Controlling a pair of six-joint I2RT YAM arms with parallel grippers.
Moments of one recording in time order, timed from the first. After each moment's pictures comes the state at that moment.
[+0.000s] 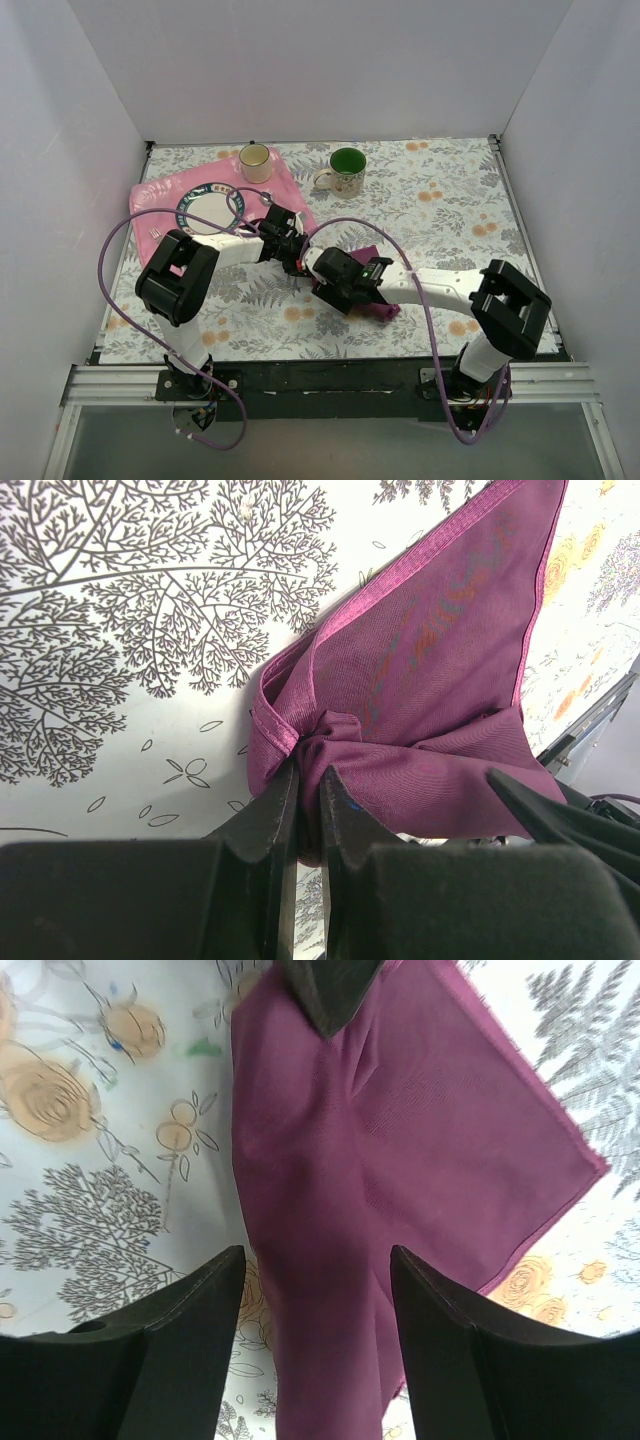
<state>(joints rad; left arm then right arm) -0.53 1.80 0.96 -0.17 0.45 -0.68 1.08 1.58 0.99 -0.46 0.25 -0.08</state>
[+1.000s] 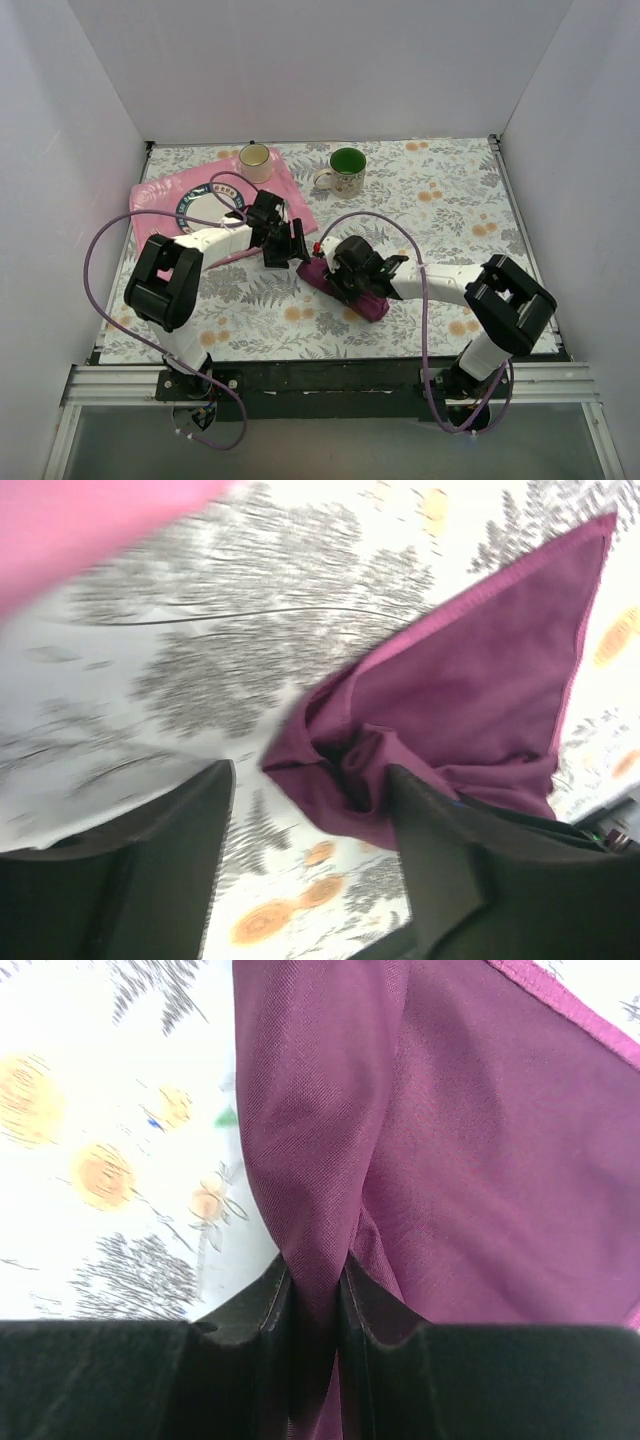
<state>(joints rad) -0.47 1.75 1.06 -0.37 0.30 -0.59 0.93 1.60 0.81 -0.13 -0.05 0.02</state>
